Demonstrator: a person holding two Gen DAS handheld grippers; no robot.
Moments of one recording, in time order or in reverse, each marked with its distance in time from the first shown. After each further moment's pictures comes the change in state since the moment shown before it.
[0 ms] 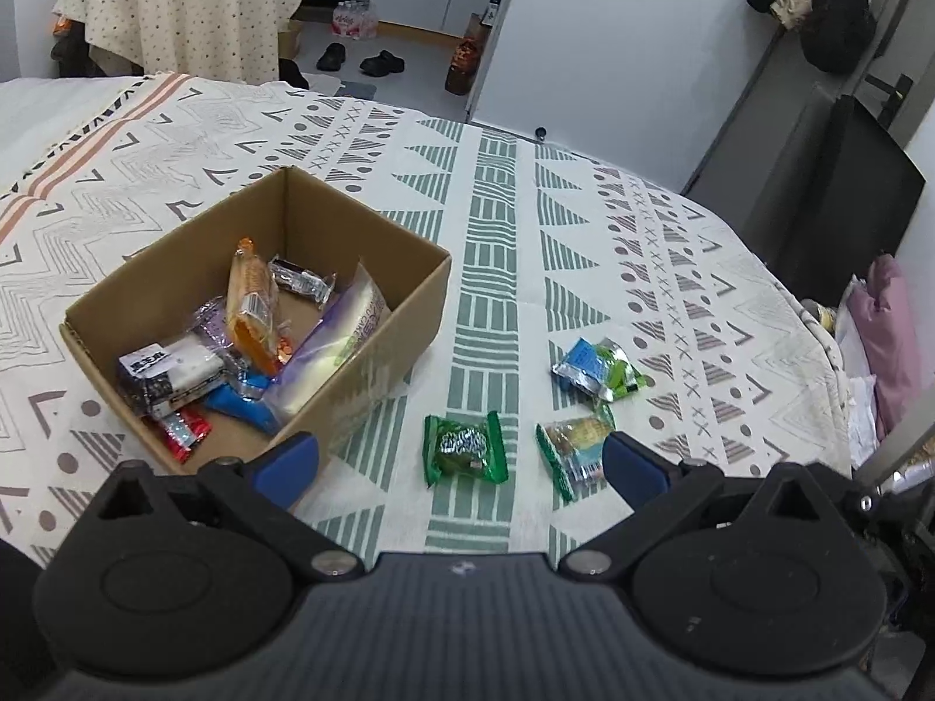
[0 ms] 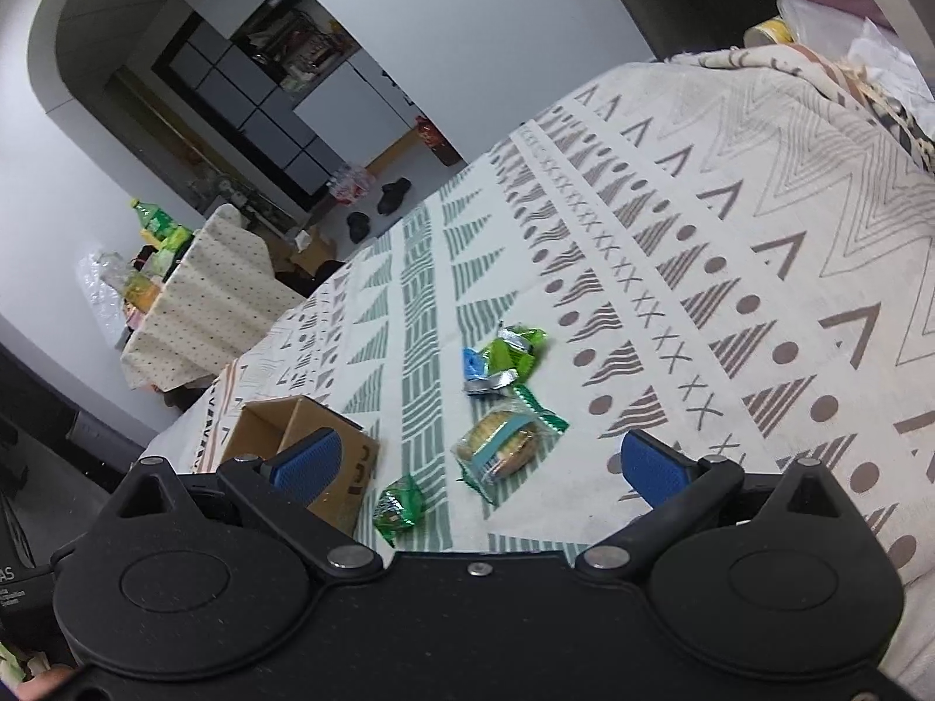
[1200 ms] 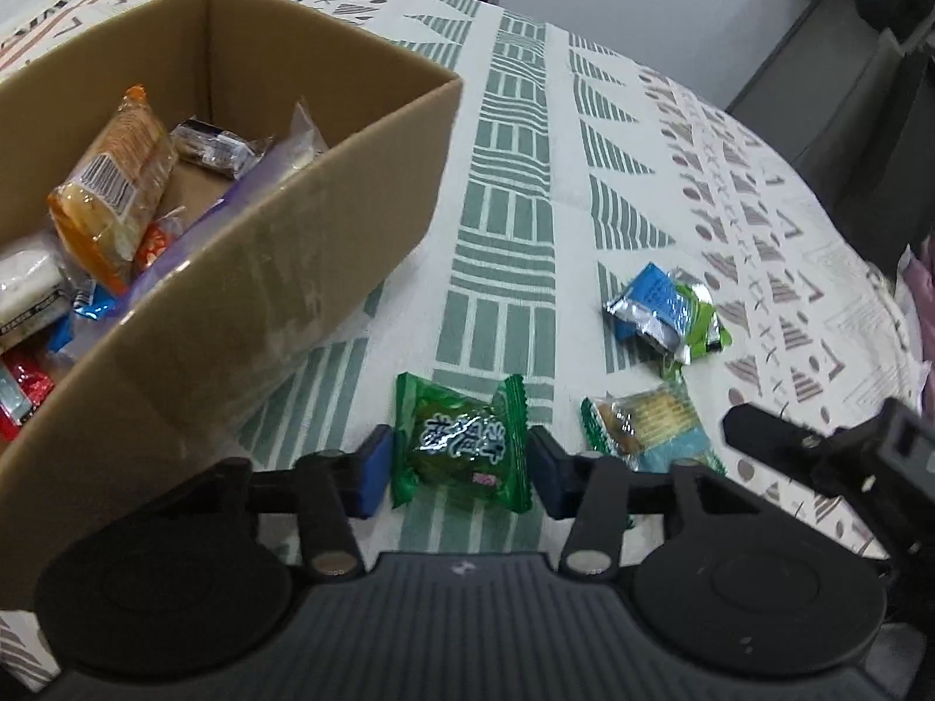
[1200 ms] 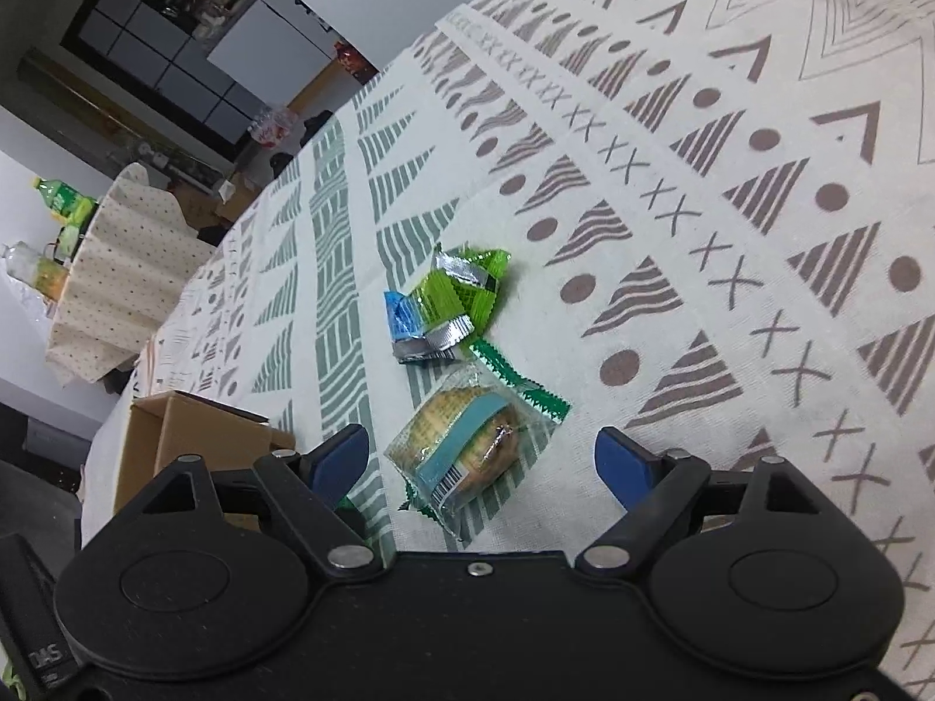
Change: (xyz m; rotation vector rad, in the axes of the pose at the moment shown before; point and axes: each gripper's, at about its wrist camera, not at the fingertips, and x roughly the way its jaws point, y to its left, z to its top) left arm 0.129 0.004 -0.013 -0.063 0.168 -0.016; right arm 0.128 -0.006 -0.006 0.102 0.175 -0.109
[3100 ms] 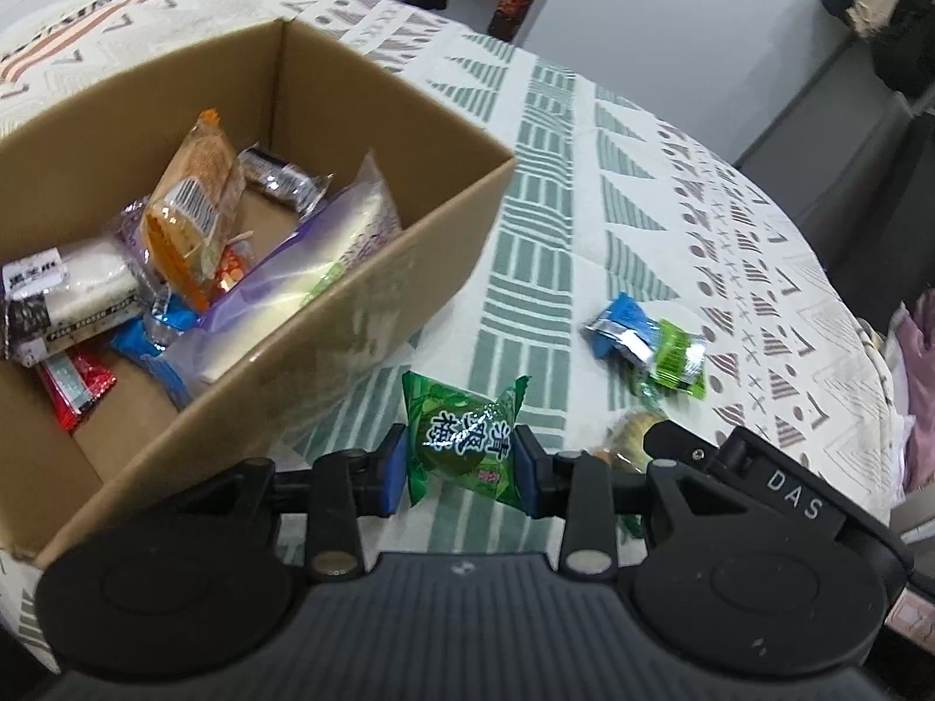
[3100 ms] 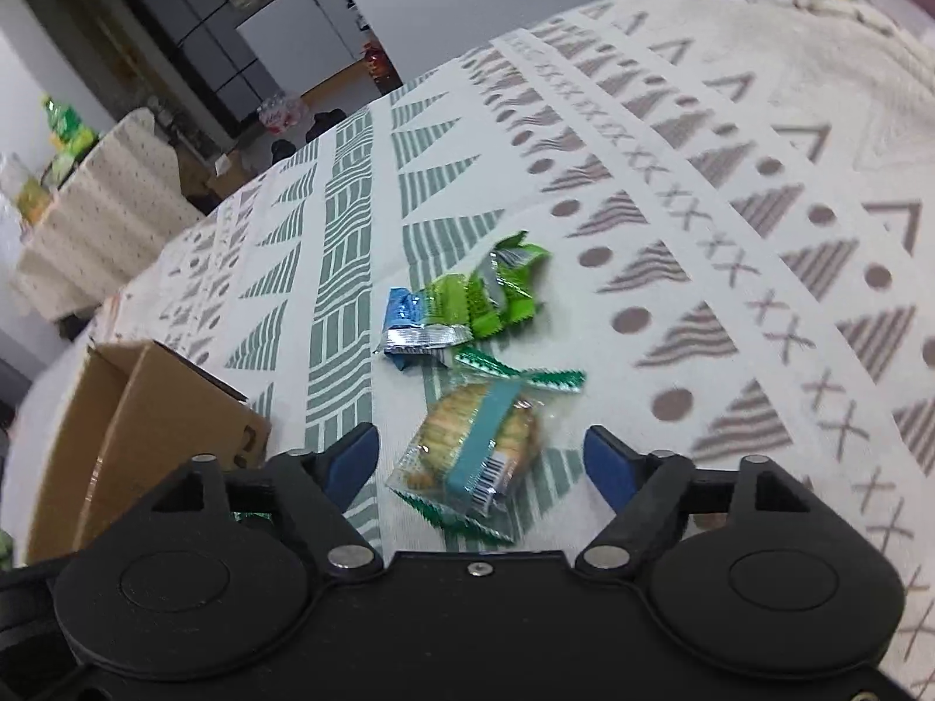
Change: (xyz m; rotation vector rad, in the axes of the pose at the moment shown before) left arm -0.025 0.014 0.004 -0.084 -0.054 0.003; right arm 0.018 0.045 -0.016 -0.237 -0.097 -0.122
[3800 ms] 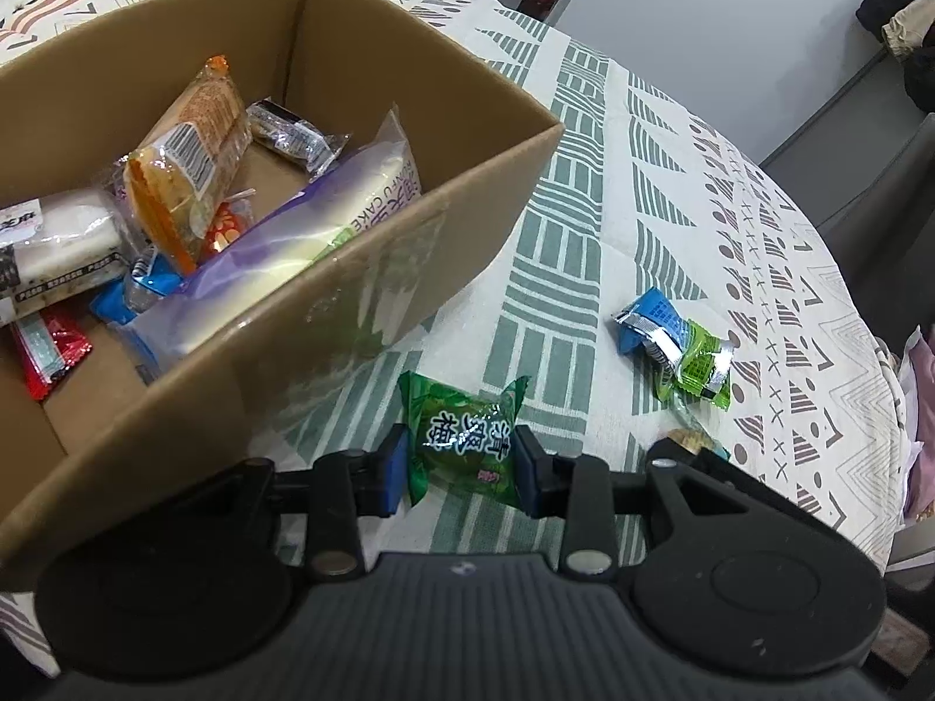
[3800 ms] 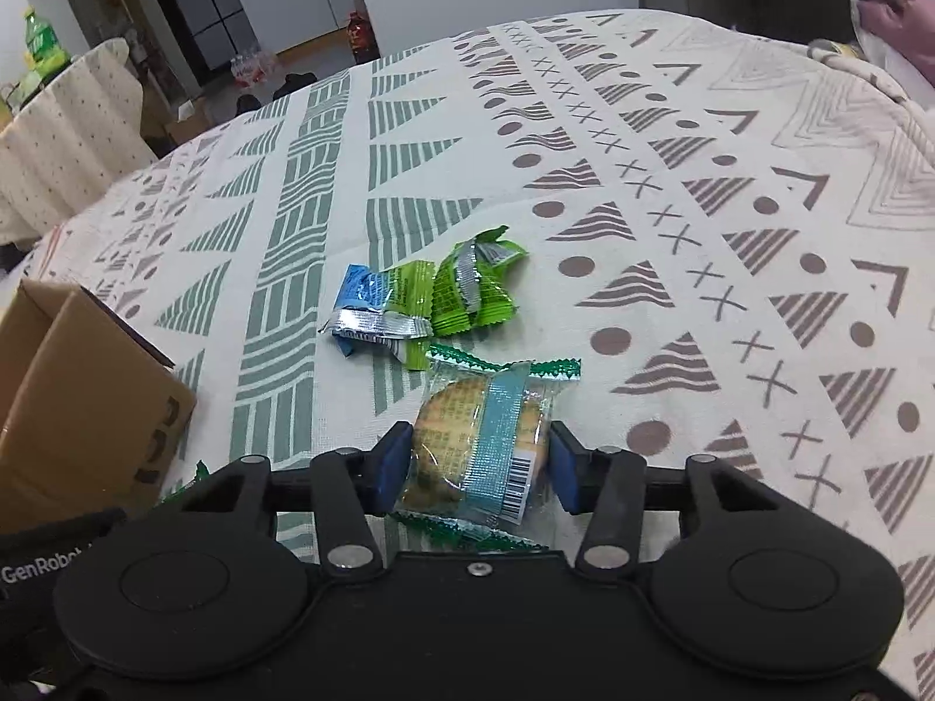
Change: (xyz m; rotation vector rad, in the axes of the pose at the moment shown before) left arm 0.020 0.004 -0.001 -0.060 0.038 0.007; right arm 0.009 0.006 0.002 -0.092 0.021 -0.137
